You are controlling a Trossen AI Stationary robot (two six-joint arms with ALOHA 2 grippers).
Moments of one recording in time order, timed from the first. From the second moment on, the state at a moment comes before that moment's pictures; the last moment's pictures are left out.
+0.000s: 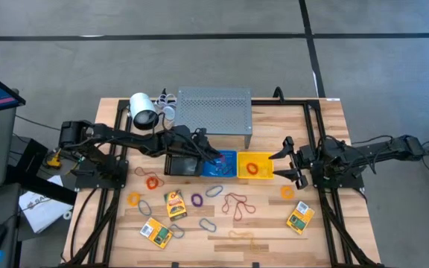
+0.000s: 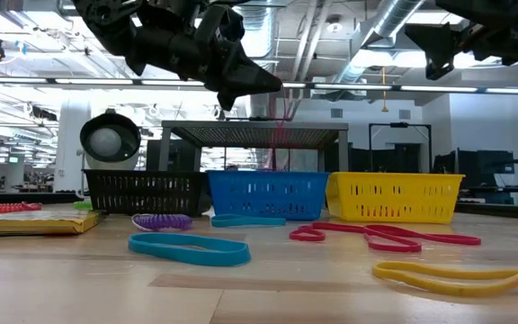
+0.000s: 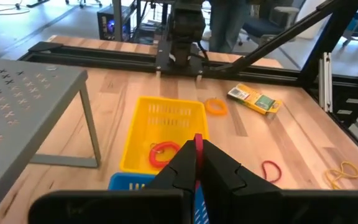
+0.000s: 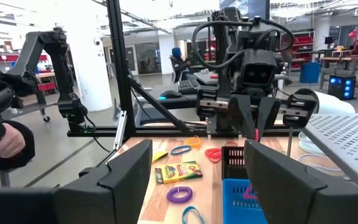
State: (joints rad) left arm 0.12 1.55 0.78 0.49 0.17 -0.06; right arm 0.11 0.46 0.15 0.42 -0.05 0.08
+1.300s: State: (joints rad) left arm 0.12 1.74 0.87 0.39 0.15 -0.06; right arm 0.12 0.46 0.15 0.37 -0.05 0.08
